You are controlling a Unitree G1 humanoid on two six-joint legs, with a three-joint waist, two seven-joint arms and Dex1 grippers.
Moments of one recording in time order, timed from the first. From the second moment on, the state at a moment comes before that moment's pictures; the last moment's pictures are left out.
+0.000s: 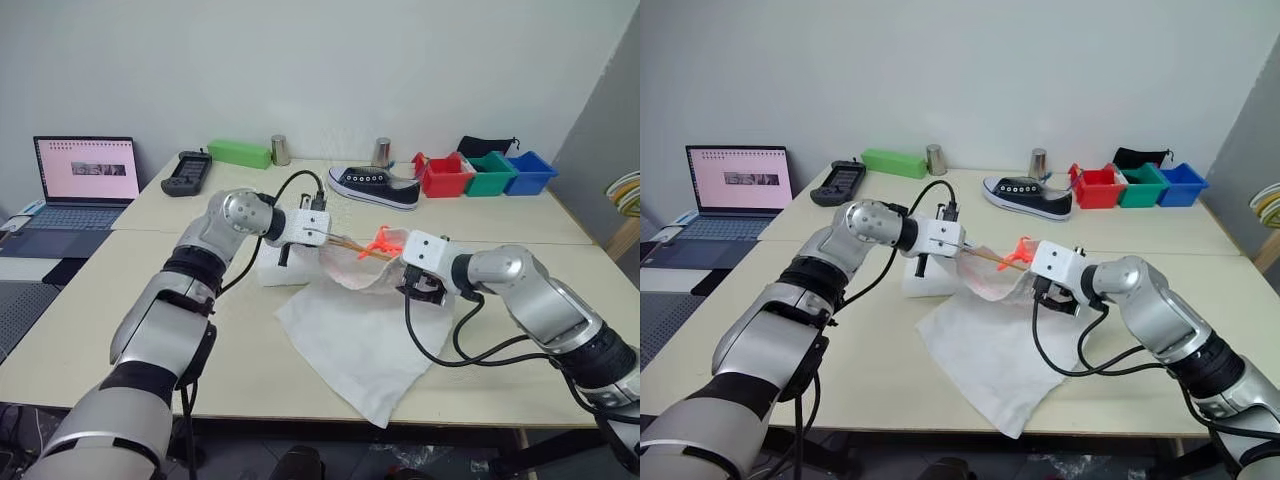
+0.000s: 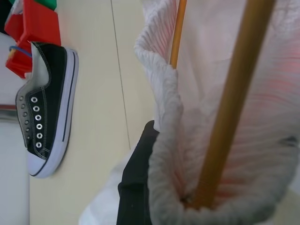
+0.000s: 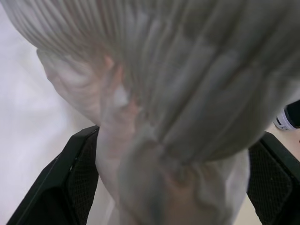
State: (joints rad) left arm -1.10 0.48 -0.38 0.96 0.32 -0.48 -1.10; right arm -0.66 -0.76 0.49 -0.23 -0.01 0.74 0.74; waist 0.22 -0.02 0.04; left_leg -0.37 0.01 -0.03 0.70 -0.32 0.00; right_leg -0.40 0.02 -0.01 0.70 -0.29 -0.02
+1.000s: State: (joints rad) left arm -1.09 0.48 -0.38 0.93 0.32 -0.49 -1.06; right arm -0.65 -0.75 0.50 -0.15 -0.25 0.55 0.81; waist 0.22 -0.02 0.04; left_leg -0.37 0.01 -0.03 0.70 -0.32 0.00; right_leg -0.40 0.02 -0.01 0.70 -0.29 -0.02
